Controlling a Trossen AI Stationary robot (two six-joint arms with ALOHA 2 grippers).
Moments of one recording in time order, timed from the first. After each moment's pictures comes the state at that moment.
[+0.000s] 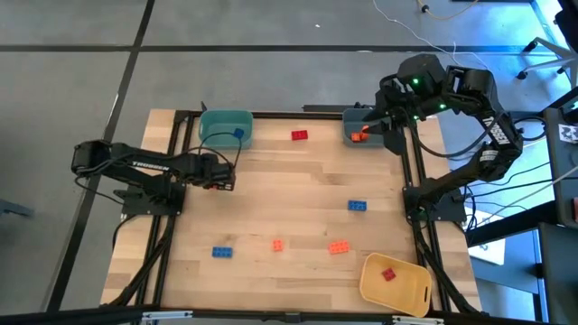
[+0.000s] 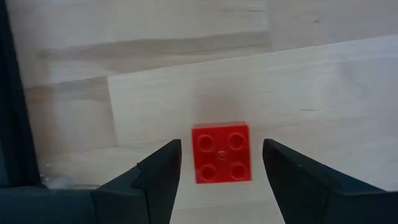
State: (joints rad) left arm 0.15 1.21 0.54 -0.76 -0.29 -1.32; right arm -0.38 1.42 2.10 -1.50 -0.20 -0.22
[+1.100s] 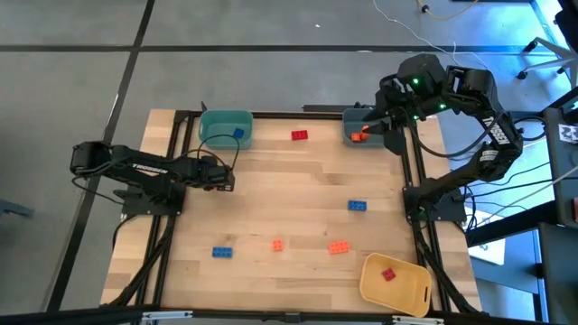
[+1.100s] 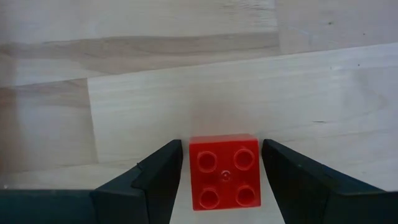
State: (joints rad) left arm 0.15 1.20 0.43 -0.59 -0.31 -1.33; right arm -0.38 1.42 2.10 -1.50 -0.20 -0.22
